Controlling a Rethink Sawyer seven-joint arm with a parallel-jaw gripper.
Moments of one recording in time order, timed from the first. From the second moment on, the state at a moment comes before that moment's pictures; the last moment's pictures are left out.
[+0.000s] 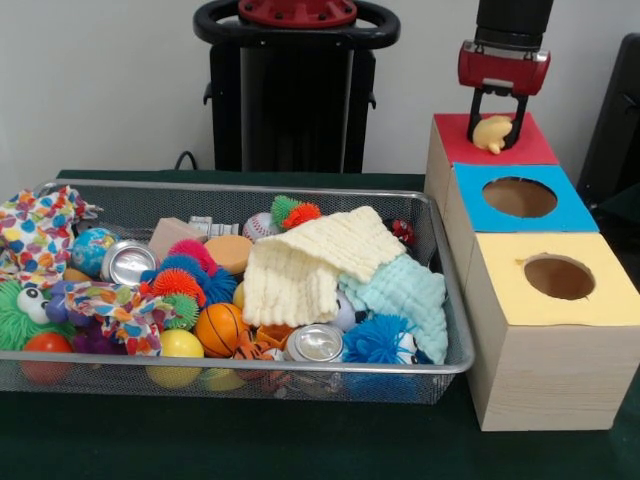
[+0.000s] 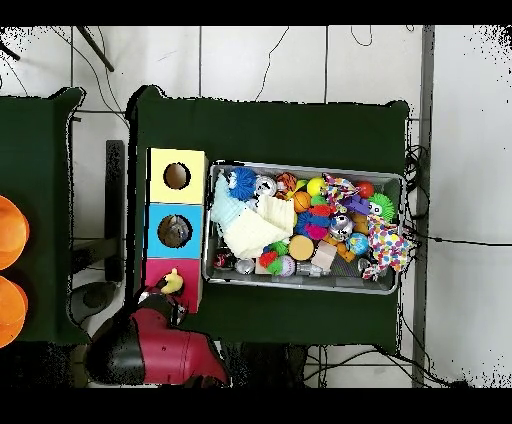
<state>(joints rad) 0.29 -0.81 -0.15 2.20 0.28 0.03 2.06</state>
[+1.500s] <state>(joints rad) 0.35 -0.87 -0.19 2.19 0.28 0.10 2.06</state>
